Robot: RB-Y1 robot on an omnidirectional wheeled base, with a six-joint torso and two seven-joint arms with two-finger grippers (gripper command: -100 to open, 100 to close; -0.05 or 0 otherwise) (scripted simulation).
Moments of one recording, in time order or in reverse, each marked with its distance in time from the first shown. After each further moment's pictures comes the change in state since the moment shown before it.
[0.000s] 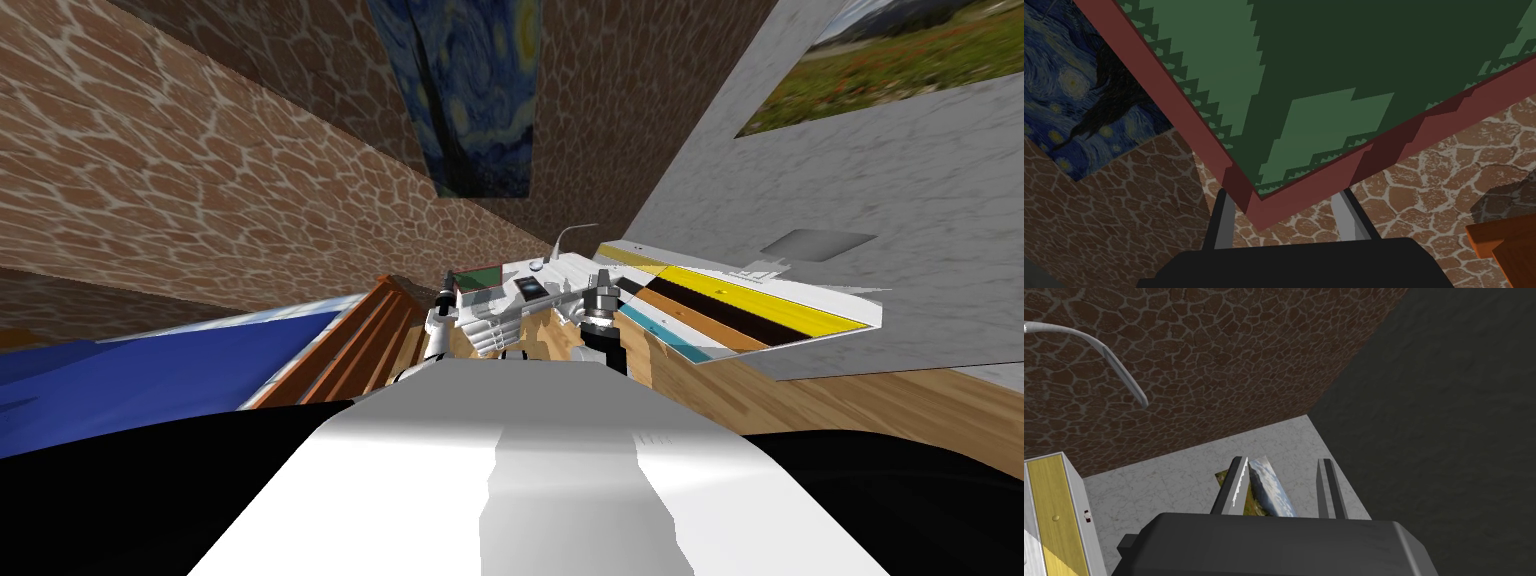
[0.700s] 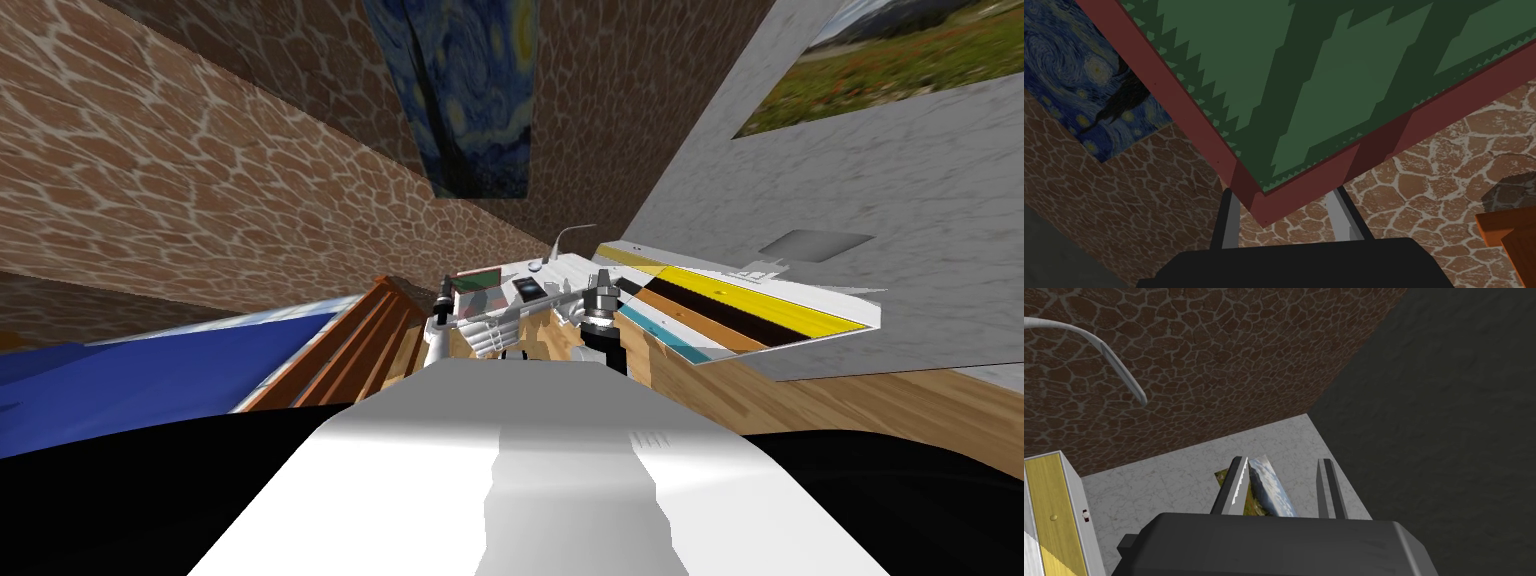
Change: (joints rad) left arm 0.061 -0.044 0.065 -0.007 -0.003 -0.154 -0.038; right arm 0.000 0.000 0.000 0.000 0.000 0.000 0.000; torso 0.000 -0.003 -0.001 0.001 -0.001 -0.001
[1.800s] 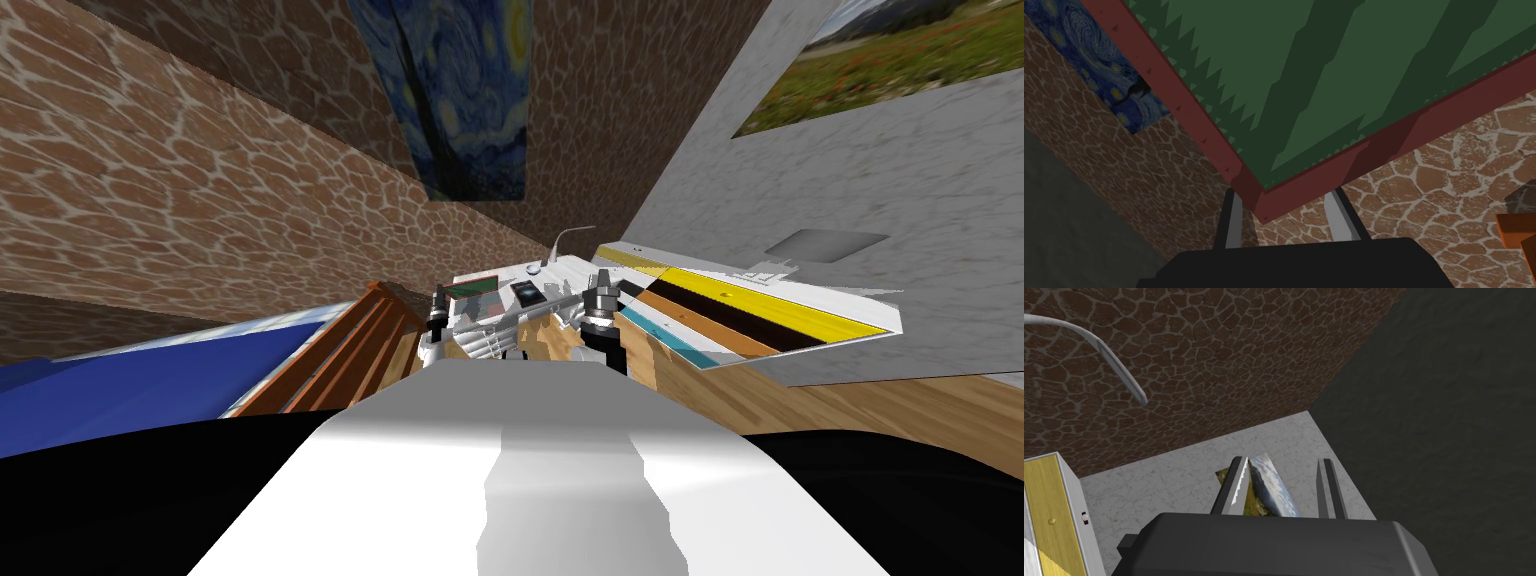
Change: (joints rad) left arm 0.102 -0.020 0.083 0.043 0.029 -0.280 0.010; right arm 0.000 0.000 0.000 0.000 0.000 0.000 0.000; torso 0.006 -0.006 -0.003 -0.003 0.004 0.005
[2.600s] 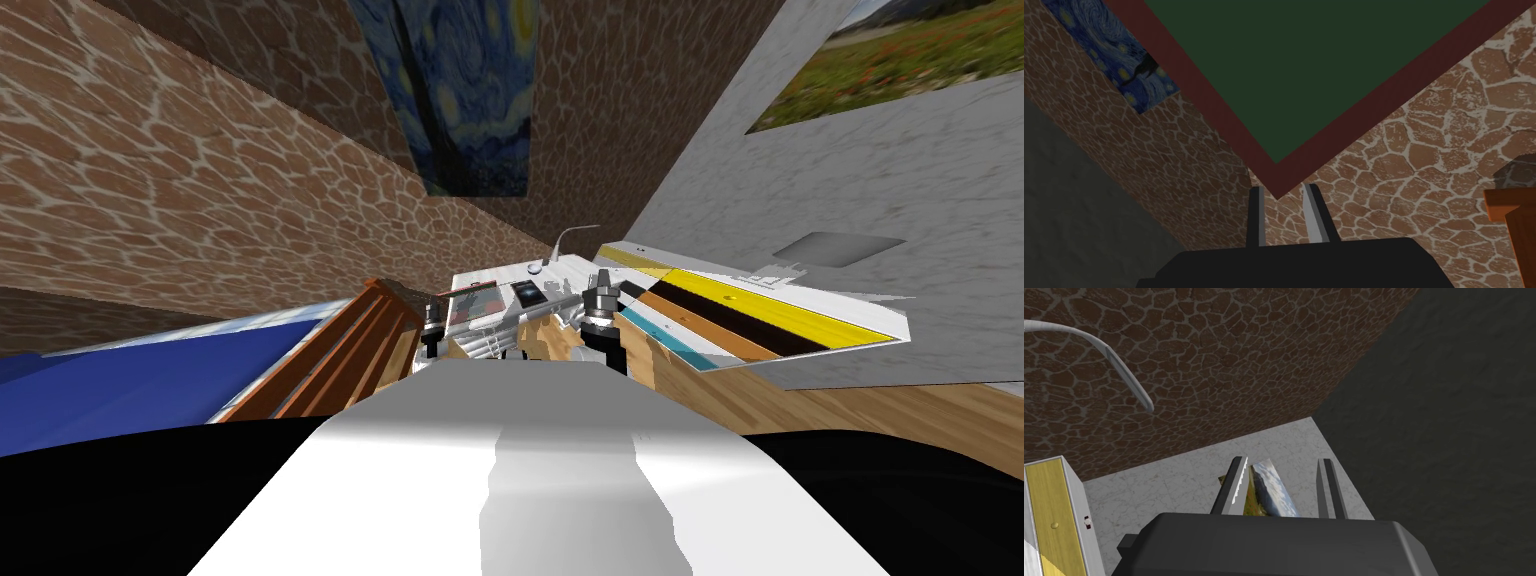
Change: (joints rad) left arm 0.094 -0.025 0.059 0.025 0.018 -0.201 0.010; right arm 0.000 0.000 0.000 0.000 0.000 0.000 0.000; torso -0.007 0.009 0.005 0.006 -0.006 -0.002
